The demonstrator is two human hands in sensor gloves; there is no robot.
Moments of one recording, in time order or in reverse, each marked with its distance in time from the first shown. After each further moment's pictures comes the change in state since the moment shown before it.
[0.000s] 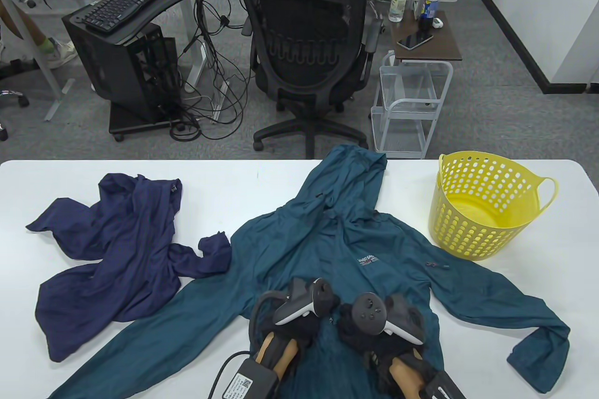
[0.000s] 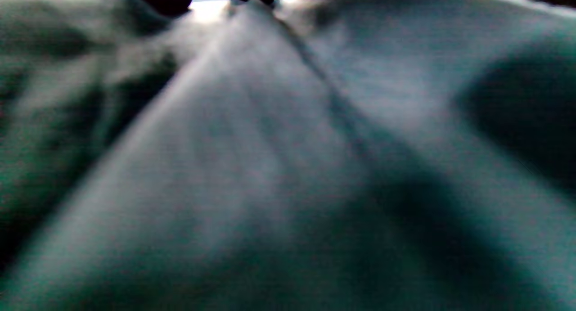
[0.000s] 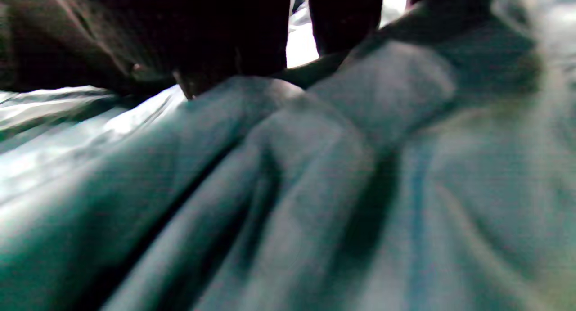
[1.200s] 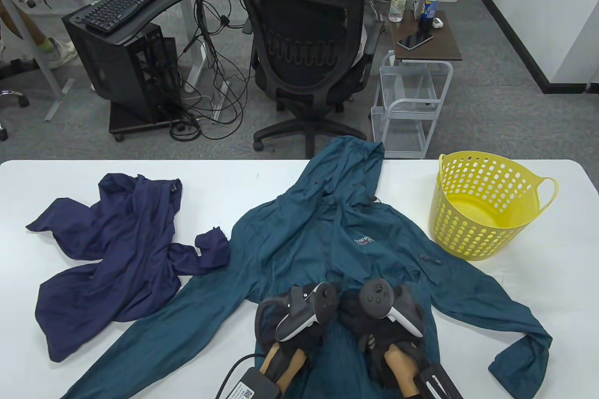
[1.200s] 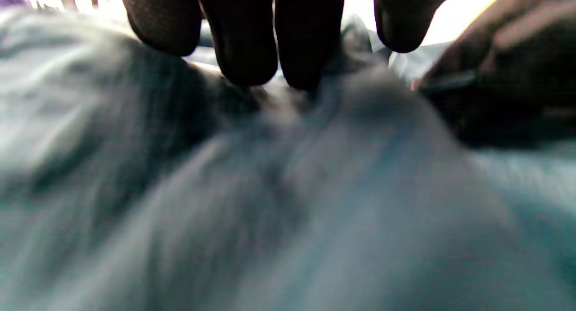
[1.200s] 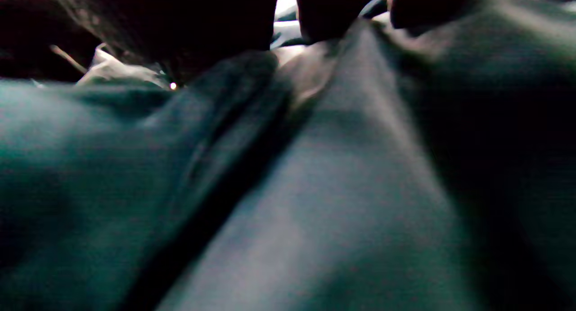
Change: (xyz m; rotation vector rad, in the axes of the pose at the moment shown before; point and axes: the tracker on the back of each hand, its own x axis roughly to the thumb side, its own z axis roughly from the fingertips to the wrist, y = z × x) left_hand 0.025 0.016 0.024 0.184 0.029 0.057; right_hand -0.038 0.003 -0.021 -0.066 0.173 -0.197
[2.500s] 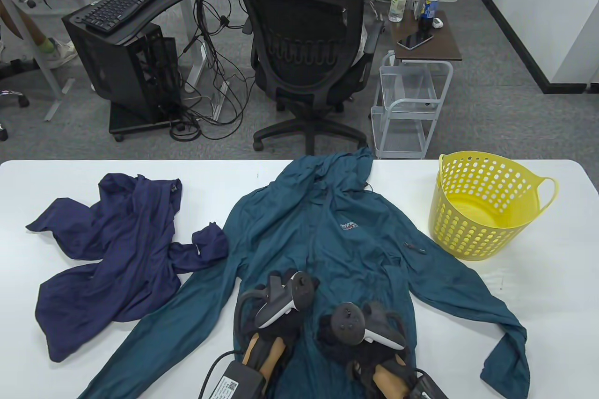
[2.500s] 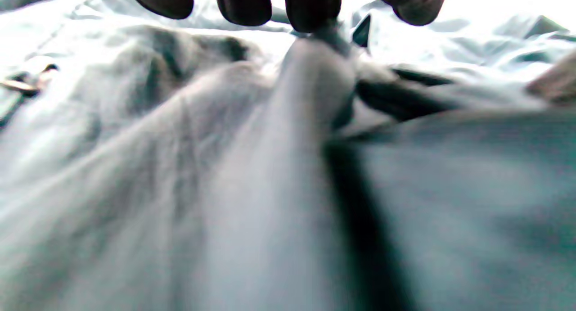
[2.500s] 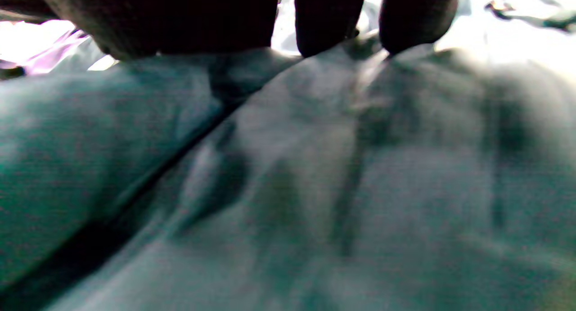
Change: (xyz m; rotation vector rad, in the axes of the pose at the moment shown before) left_hand -0.041 0.005 -0.006 0.010 0.061 0.008; right_hand 0.045 0.017 0.022 0.109 -0.182 0.175
